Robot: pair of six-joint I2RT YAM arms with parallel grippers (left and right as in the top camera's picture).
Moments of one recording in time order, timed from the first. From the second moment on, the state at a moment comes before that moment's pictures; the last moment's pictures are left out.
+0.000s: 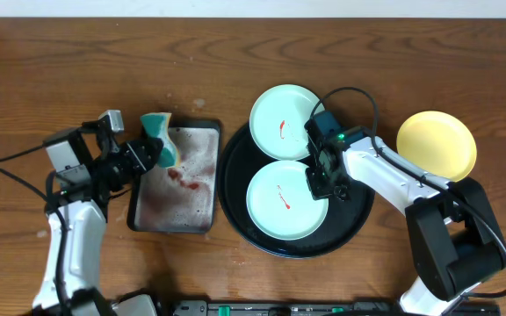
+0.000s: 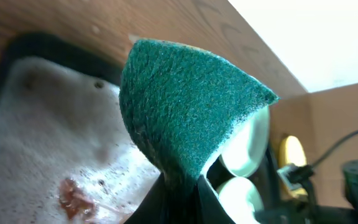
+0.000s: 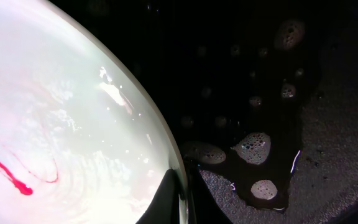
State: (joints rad) left arm 0.38 1.32 0.69 -0.24 0.85 -0.31; right arm 0.47 1.83 1.10 -0.84 -0.05 0.24
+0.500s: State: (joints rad) left arm 0.40 1.37 0.69 -0.19 1.01 -0.31; right arm 0.47 1.83 1.10 -0.84 -0.05 0.24
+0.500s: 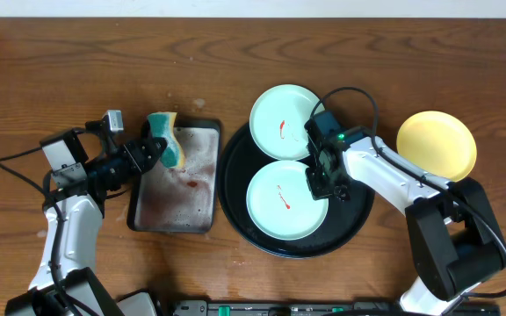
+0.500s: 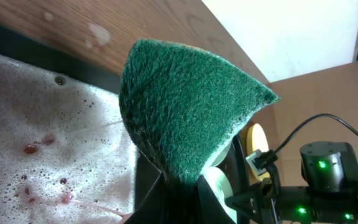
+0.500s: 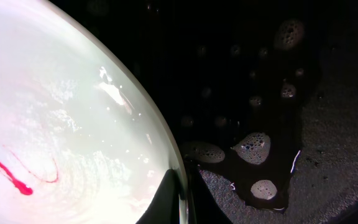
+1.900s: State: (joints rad) left arm -0.18 1.37 0.82 -0.44 0.28 -0.33; right arm 0.47 1.83 1.10 -0.85 -0.05 0.24
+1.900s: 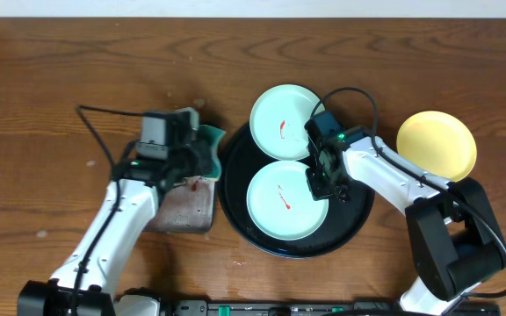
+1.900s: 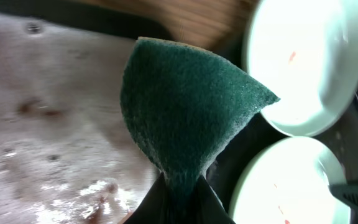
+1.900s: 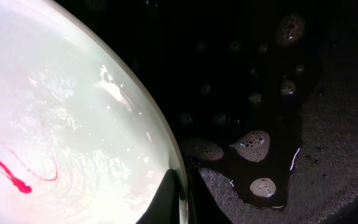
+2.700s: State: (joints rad) left arm -0.68 1.63 0.82 -0.21 0.27 -0.67; right arm 0.47 1.83 1.10 -0.85 -0.05 0.24
